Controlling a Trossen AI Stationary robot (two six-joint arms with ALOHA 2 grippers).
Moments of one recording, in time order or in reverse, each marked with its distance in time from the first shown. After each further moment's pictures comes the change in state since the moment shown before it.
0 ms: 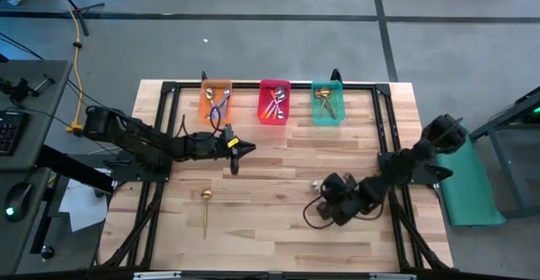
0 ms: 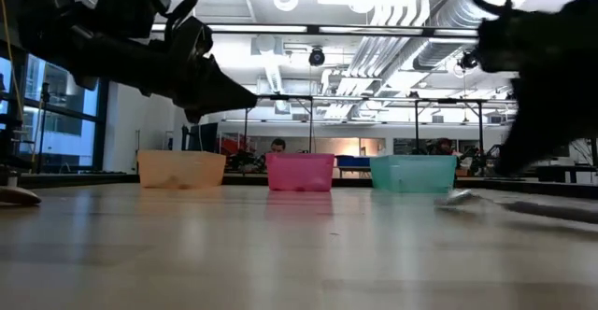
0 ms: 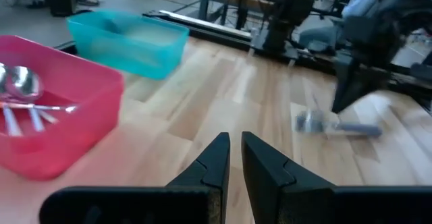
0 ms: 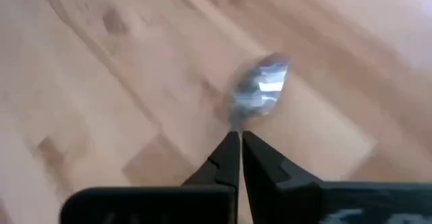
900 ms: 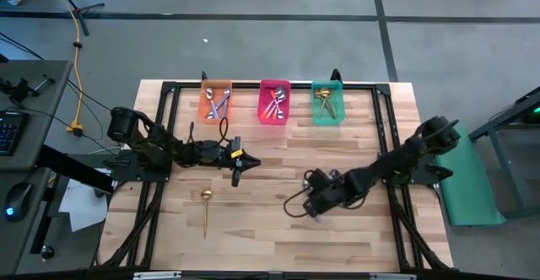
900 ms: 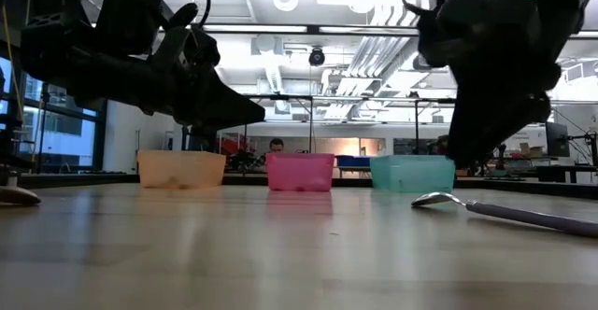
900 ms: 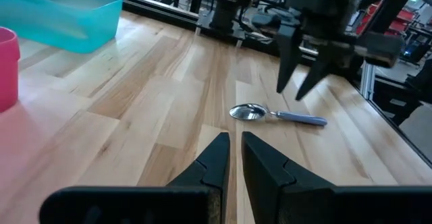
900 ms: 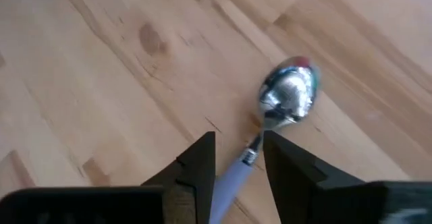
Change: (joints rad) left arm -0.064 0.244 0.010 0.248 0.136 -0.065; right arm -0.153 0.068 0.167 -0.043 -0.185 -0.180
